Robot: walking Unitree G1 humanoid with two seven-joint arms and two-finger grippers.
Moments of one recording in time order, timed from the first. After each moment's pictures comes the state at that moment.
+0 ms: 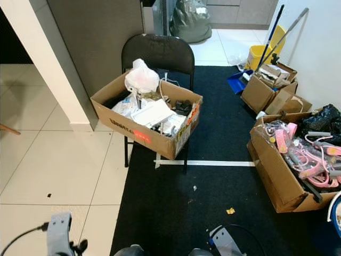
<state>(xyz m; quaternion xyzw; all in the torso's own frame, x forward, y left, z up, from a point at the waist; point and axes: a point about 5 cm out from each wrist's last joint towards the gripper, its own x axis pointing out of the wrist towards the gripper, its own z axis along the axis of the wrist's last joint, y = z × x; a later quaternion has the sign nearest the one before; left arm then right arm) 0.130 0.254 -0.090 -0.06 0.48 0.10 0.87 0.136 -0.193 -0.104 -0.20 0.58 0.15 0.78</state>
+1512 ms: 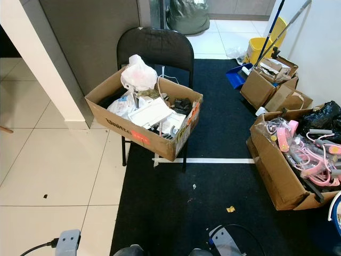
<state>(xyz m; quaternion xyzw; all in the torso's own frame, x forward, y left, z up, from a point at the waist) 0.115 0.236 -0.100 -0.05 0.52 0.06 0.85 0.137 -0.194 -0.103 -0.20 0.58 0.15 0.78</state>
